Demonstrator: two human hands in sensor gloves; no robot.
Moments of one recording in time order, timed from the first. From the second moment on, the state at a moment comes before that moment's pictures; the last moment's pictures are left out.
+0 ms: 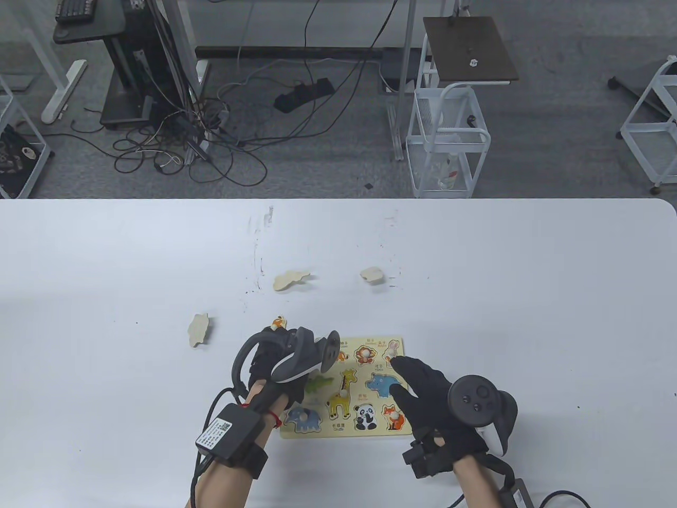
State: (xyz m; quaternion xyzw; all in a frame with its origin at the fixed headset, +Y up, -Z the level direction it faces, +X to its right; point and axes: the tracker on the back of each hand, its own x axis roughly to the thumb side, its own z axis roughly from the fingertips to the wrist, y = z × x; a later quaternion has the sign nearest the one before) left_hand -0.102 -0.732 -0.327 -0.08 -0.10 -0.17 0.98; right_hand 0.156 -0.734 -0.243 0.06 -0.06 0.90 0.42
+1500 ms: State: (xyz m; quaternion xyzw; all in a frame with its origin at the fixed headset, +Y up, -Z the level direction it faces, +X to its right) left_hand -0.152 -0.648 -0.268 0.03 -0.08 0.07 0.99; right_hand 0.158 -0.735 -0.242 0.06 -0.06 0.91 0.42
